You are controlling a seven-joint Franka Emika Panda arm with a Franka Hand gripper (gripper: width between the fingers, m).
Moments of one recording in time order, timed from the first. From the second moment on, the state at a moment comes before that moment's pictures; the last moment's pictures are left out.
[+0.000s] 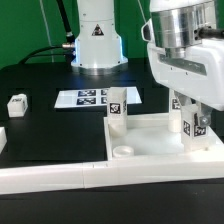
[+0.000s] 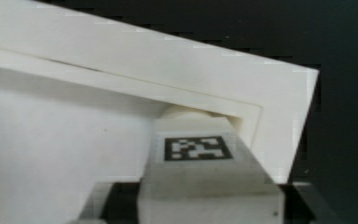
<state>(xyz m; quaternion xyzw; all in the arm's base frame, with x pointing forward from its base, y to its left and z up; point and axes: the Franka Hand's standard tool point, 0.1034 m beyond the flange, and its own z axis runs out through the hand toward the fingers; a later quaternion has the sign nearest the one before) 0.625 0.118 0.071 -0.77 0.64 0.01 0.08</state>
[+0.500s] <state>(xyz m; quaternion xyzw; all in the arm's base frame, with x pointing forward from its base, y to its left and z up) 0.631 0.123 0.072 -0.48 0.87 0.05 0.11</state>
